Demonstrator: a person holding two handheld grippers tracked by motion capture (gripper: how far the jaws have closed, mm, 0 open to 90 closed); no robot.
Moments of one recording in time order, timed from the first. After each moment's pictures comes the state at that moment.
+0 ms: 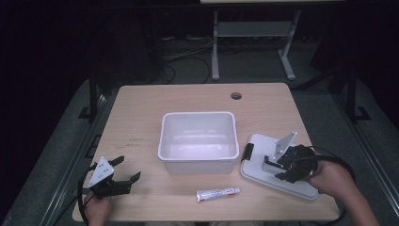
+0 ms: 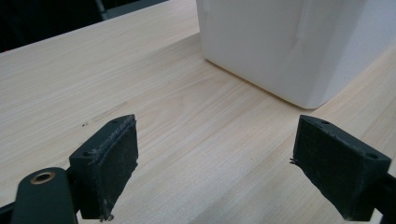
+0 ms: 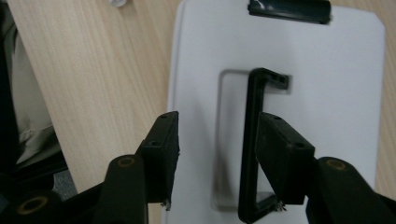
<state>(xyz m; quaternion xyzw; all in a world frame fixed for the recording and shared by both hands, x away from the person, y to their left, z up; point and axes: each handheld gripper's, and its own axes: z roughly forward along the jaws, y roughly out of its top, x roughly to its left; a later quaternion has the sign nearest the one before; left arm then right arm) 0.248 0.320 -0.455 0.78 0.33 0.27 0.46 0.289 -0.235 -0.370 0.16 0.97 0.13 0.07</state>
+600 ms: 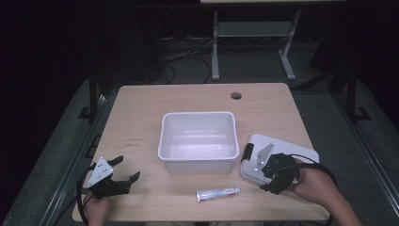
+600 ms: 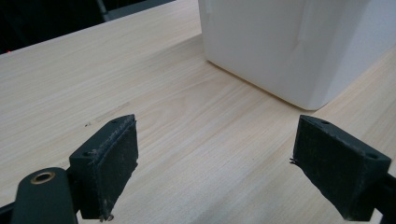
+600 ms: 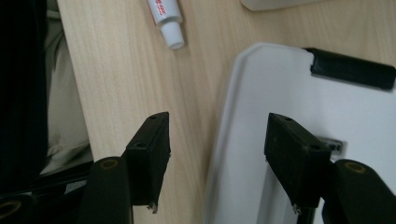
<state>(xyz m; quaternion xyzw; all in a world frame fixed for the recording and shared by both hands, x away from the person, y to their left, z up) 0.247 0.322 -0.454 0.78 0.33 0.27 0.46 0.273 -0.189 -0.378 0.11 0.98 0.13 0.06</state>
